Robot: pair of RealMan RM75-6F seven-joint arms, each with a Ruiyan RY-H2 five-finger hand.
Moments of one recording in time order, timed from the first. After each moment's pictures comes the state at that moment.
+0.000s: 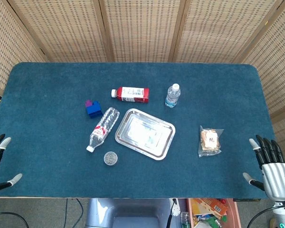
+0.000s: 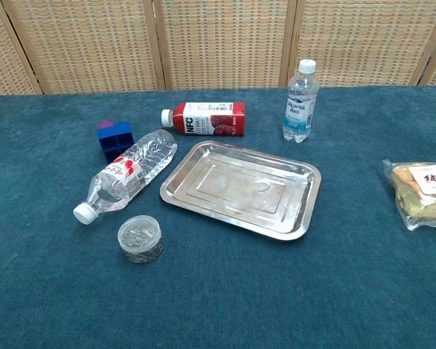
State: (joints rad) left arm 0.00 -1.00 0.02 -1.74 1.66 1.62 0.01; right arm 0.02 -1.11 0.05 -1.65 -1.65 1.63 -0.13
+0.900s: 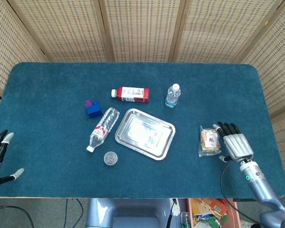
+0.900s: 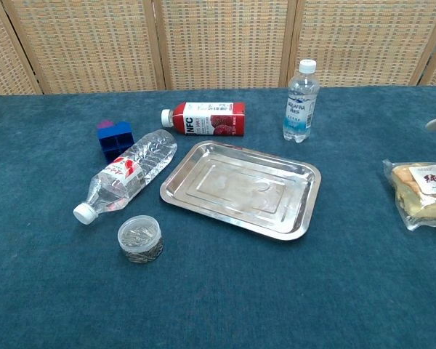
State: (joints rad) left arm -0.04 -1.04 -0.02 -1.74 1.55 1.53 0.10; right arm 0.43 -1.21 0.16 -1.52 -1.26 0.92 -0.27
